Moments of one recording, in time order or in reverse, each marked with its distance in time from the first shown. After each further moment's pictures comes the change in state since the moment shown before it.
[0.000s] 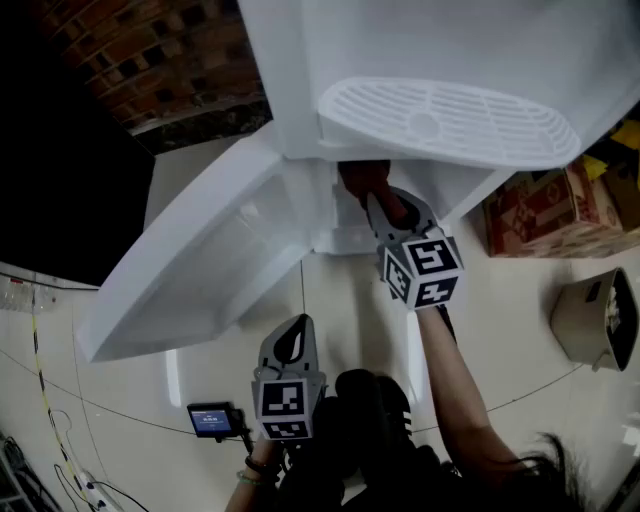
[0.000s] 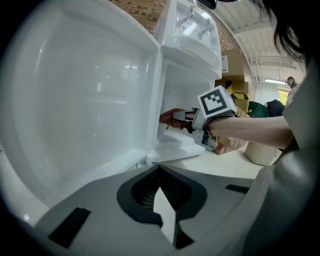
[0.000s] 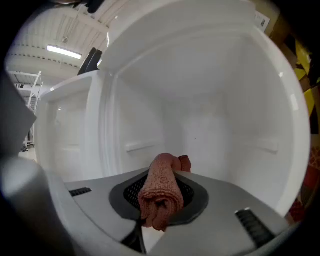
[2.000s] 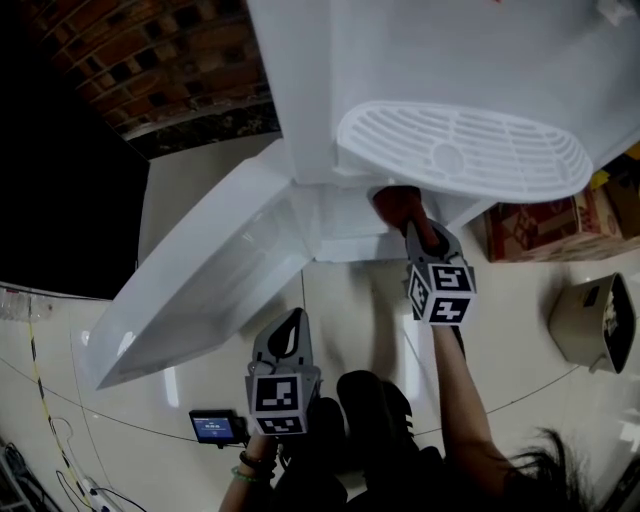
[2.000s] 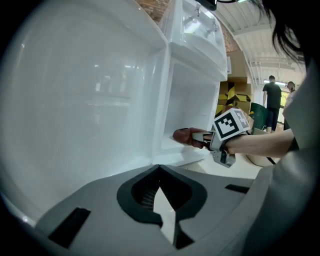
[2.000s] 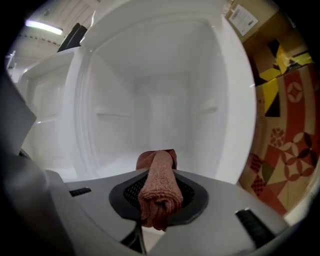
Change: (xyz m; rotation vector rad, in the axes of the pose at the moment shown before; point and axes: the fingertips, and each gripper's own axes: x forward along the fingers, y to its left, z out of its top) left arm 0.018 0.022 0.021 0.003 -0.015 -0.008; right arm -0.038 -0.069 -0.072 0.019 0.190 -0.252
